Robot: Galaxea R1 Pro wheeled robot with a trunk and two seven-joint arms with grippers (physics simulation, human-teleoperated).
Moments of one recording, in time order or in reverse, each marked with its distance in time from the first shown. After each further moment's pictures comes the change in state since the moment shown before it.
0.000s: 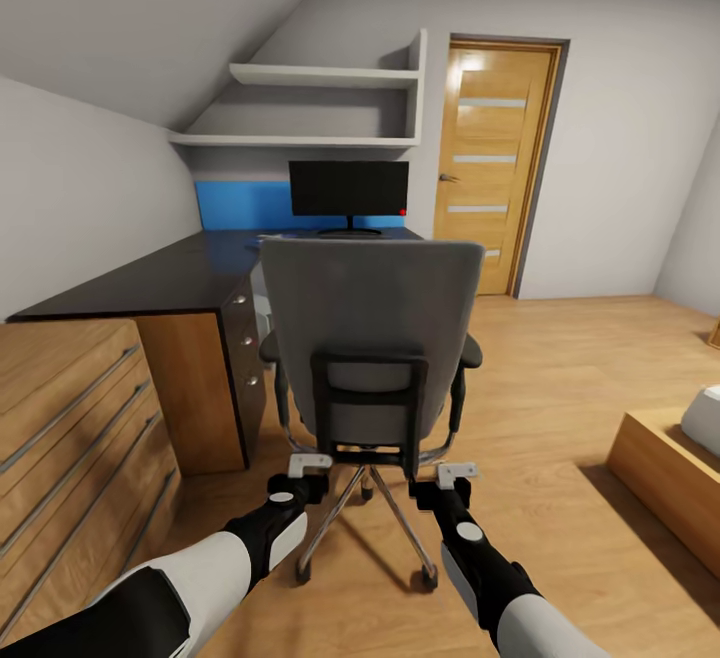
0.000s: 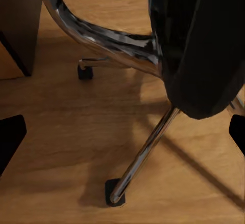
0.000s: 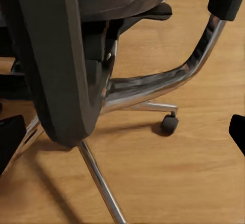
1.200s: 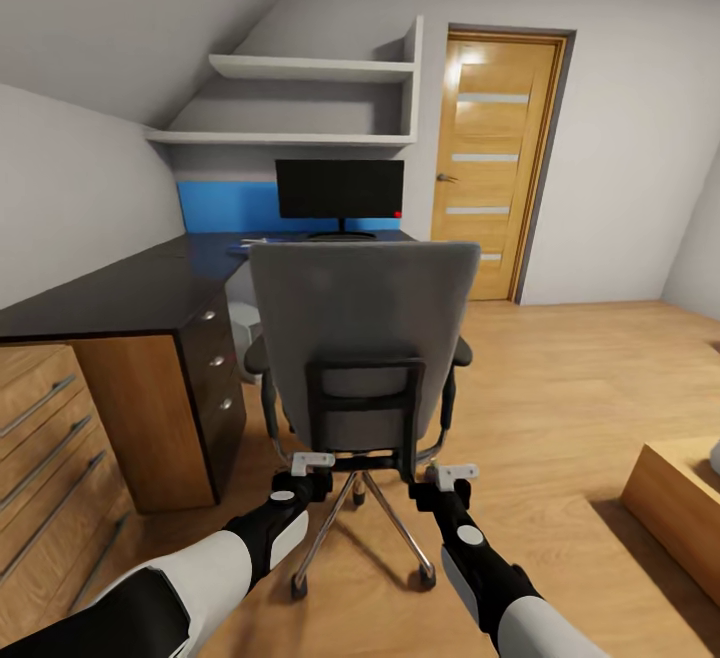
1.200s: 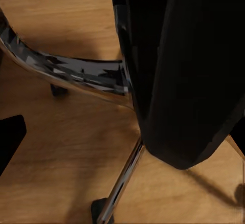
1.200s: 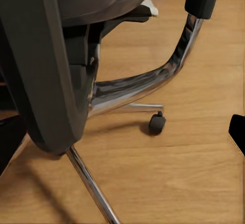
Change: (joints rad) left arm 0.000 0.000 -0.001 -0.010 0.004 0.001 -0.034; right arm 0.001 -0.001 0.000 0.013 0.002 -0.032 0.003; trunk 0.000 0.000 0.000
